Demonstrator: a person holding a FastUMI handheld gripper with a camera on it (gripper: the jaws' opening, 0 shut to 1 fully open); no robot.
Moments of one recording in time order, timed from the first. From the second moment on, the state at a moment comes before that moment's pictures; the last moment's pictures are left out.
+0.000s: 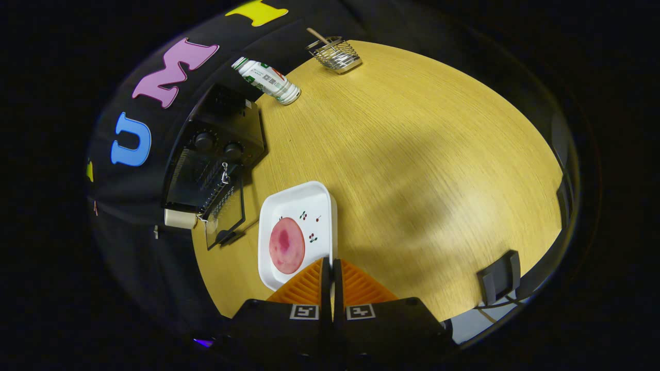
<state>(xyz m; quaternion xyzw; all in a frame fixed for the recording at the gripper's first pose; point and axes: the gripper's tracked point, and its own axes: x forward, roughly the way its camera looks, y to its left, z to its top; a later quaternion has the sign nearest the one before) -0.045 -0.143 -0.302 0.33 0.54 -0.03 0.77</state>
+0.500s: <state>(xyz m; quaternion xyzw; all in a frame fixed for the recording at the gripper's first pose) -0.073 -0.088 -0.241 0.44 0.49 -0.01 0.76</state>
